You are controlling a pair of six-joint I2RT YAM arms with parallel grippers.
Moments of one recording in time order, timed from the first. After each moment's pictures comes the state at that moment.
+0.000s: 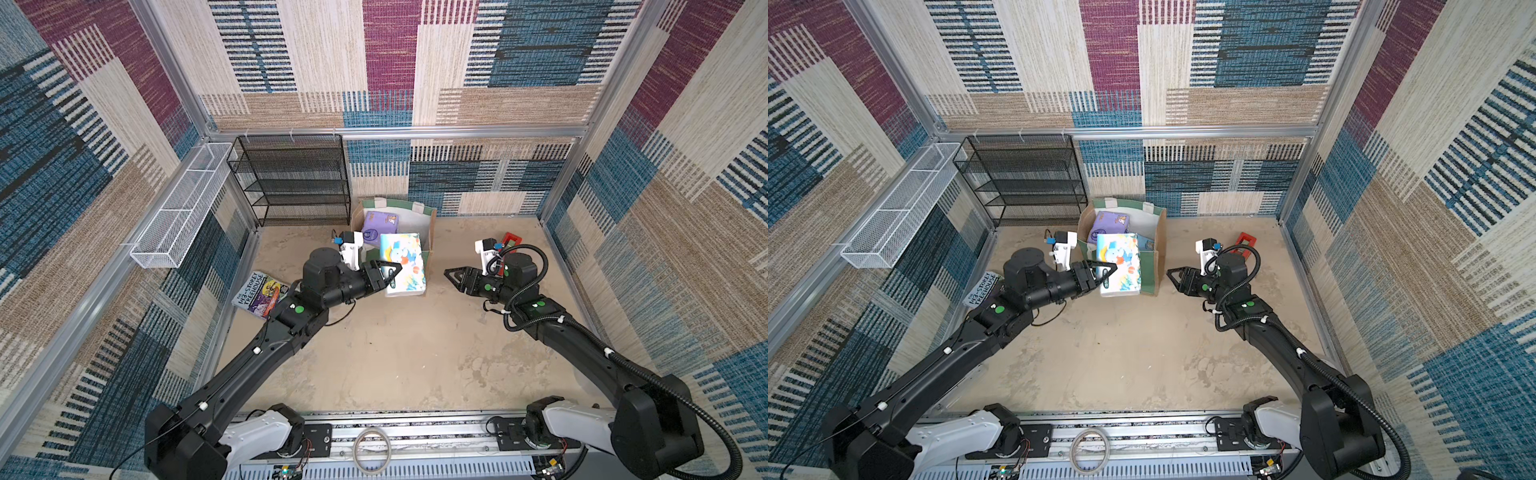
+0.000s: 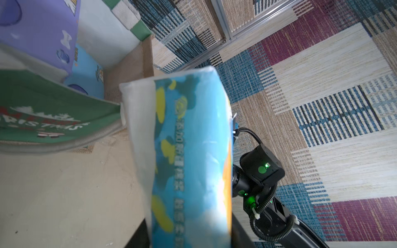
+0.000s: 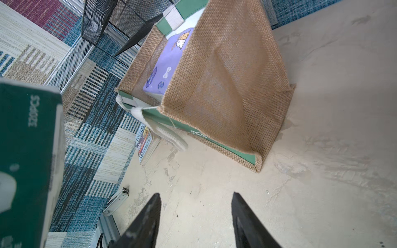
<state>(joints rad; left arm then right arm) -0.53 1.19 1.07 -0.14 0.46 -0.90 0.29 1.20 0.77 0.04 -0.50 0.59</state>
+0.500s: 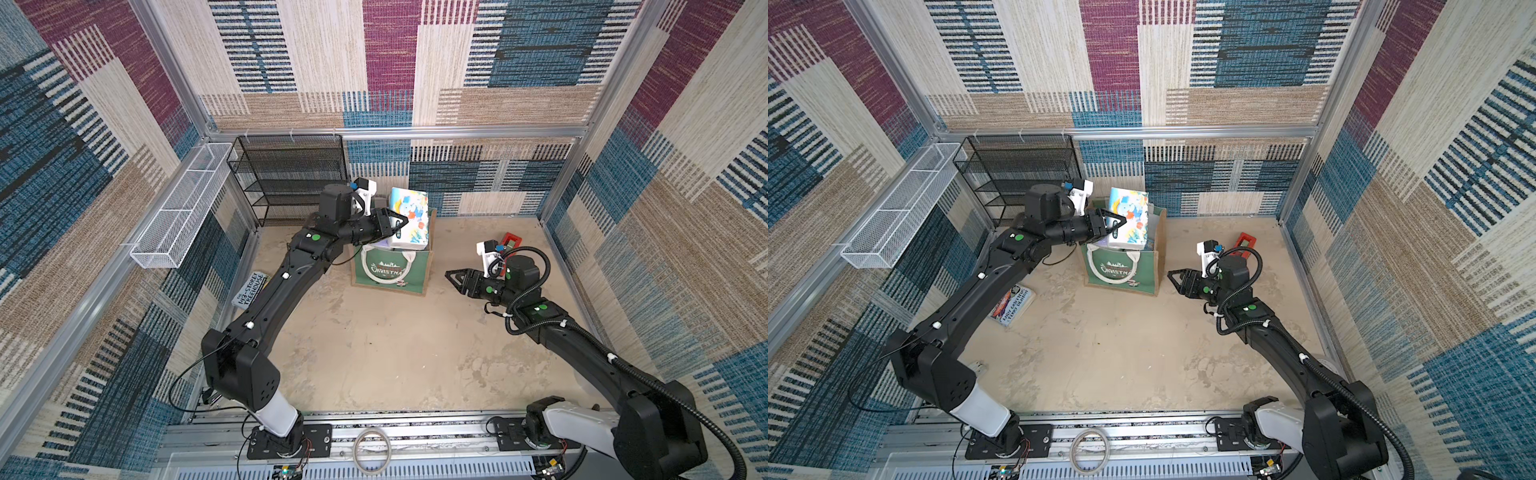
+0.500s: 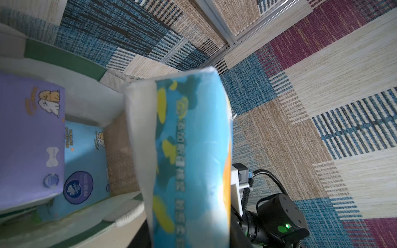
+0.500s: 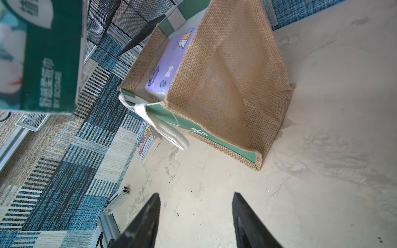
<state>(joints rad) -0.42 1.67 1.71 -0.41 0.59 -0.67 0.29 1.17 0.74 0.04 -0.50 0.59</state>
